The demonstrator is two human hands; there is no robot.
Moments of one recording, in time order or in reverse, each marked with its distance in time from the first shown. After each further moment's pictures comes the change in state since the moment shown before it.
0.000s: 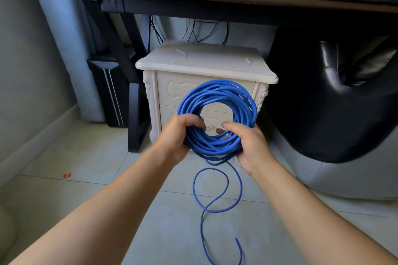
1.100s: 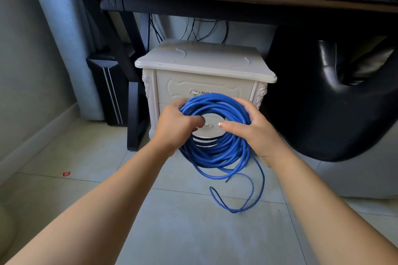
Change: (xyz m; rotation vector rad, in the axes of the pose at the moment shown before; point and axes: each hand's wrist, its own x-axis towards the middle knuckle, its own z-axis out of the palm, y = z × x) left_hand -0.004 0.013 0.000 0.564 0.120 0.325; right_hand -0.020 -0.042 -0.008 -0.549 -0.252 -0.220
